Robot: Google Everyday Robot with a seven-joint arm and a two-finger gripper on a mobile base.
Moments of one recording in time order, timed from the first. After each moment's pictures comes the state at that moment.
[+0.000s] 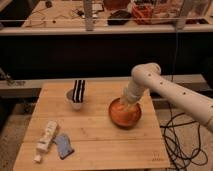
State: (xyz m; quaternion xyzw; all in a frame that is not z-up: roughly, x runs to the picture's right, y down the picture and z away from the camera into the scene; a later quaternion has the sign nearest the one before) arm 0.118 0.092 0.790 -0.29 -0.20 -0.14 0.93
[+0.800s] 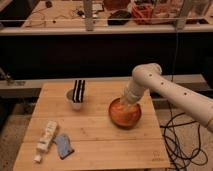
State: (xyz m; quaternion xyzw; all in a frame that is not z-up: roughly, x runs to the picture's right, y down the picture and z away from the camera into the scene) arm 0.118 0.092 0.790 -0.29 -0.20 -0.12 0.93
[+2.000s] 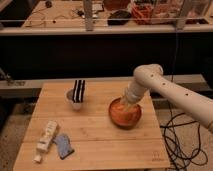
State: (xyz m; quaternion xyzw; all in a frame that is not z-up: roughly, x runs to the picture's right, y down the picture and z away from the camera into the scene) arm 0.119 0.093 0.789 -0.29 -0.20 -0.09 0.93
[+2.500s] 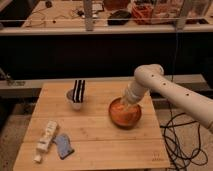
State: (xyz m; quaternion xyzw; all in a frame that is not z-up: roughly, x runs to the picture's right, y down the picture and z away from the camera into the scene) arm 0.120 0.092 0.789 -0.29 -0.20 -0.08 0.93
